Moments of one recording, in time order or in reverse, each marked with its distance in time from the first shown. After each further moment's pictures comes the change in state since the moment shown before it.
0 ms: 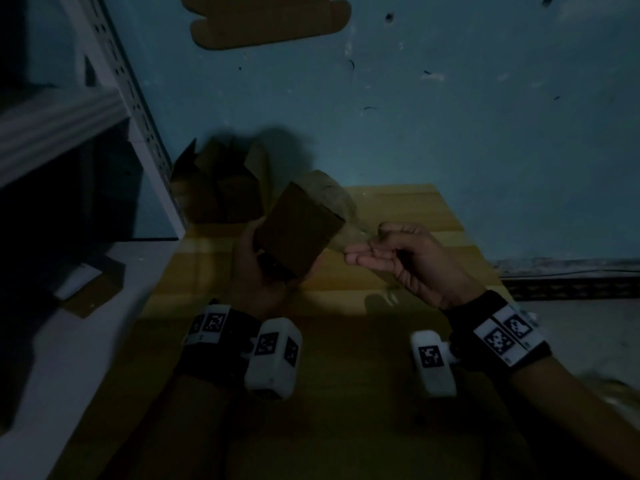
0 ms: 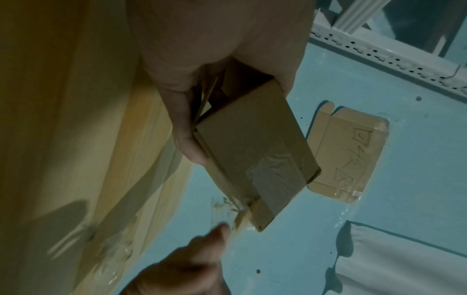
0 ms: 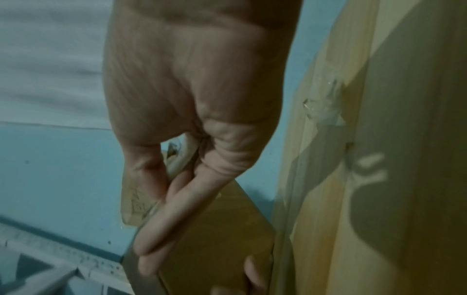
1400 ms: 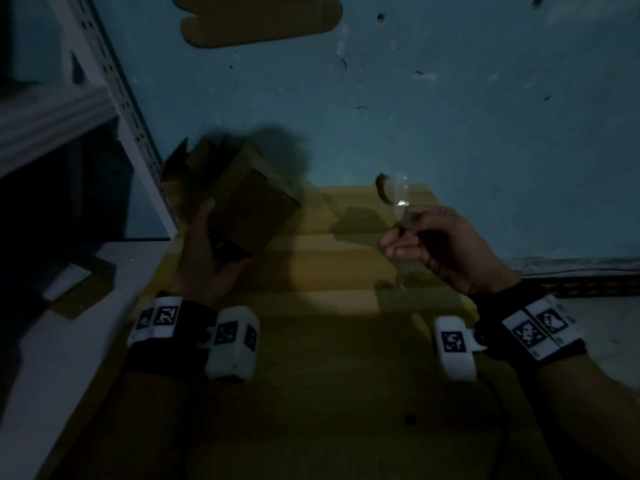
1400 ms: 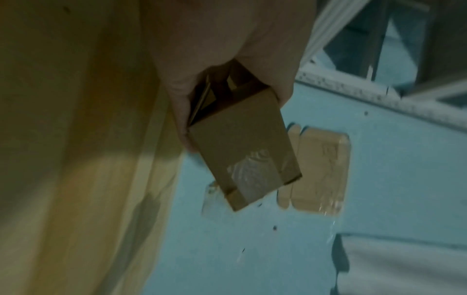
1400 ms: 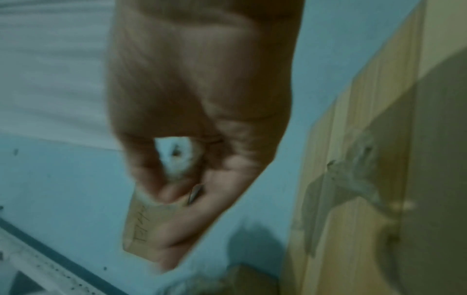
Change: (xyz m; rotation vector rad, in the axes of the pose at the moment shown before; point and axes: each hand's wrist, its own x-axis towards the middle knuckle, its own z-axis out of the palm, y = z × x) left_hand 0.000 0.042 -0.016 0.143 0.112 0.266; right_hand -0.009 -0.032 -0.026 -0.189 0.127 -0.062
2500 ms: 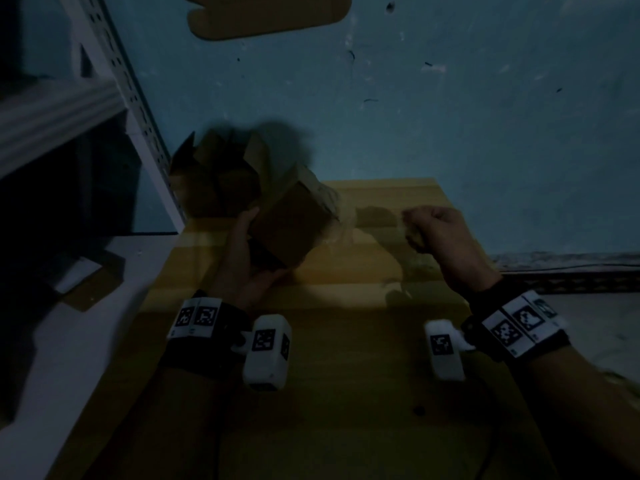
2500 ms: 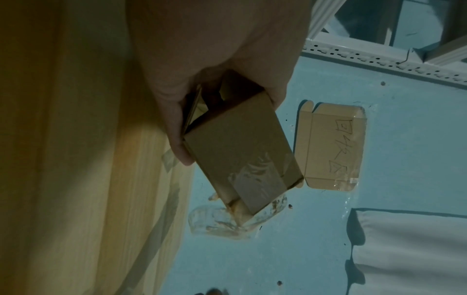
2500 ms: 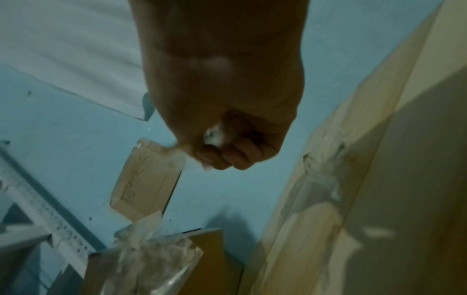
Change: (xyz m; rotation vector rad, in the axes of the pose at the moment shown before) left_hand -0.006 -0.030 0.010 0.003 -0.083 -0.195; right_hand 0.014 0.031 -0.001 -0.440 0.298 -0.133
